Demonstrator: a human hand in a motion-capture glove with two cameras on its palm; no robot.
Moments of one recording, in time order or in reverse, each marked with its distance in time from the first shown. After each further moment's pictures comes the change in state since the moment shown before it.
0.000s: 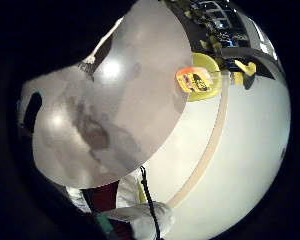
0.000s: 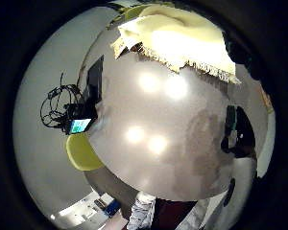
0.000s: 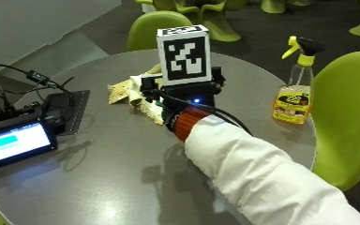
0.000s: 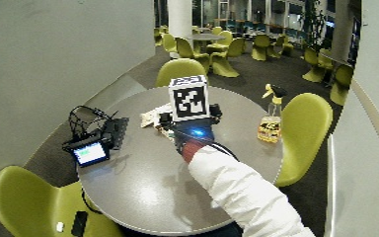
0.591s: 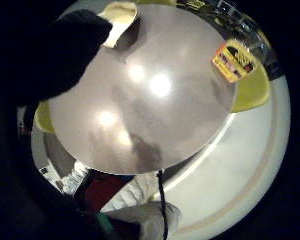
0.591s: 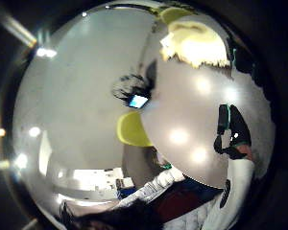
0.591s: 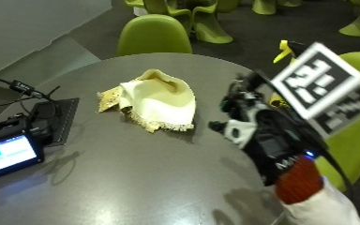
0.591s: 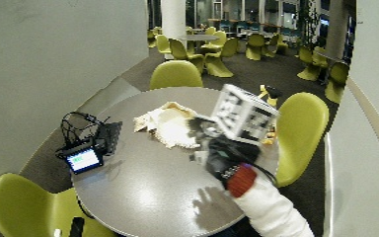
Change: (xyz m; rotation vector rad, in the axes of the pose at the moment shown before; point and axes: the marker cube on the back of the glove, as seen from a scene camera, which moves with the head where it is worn) arm 0.108 0.075 0.023 0.191 -0.667 -0.060
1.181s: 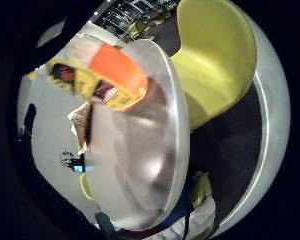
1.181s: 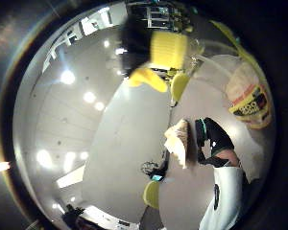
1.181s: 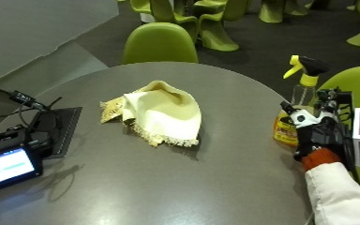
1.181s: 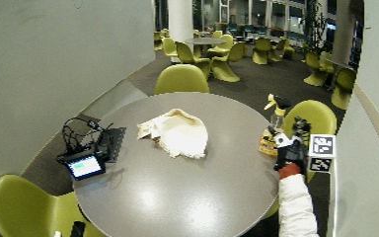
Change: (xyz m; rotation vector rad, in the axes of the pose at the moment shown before) arm 0.181 -0.030 -0.049 0.553 -0.558 0.209
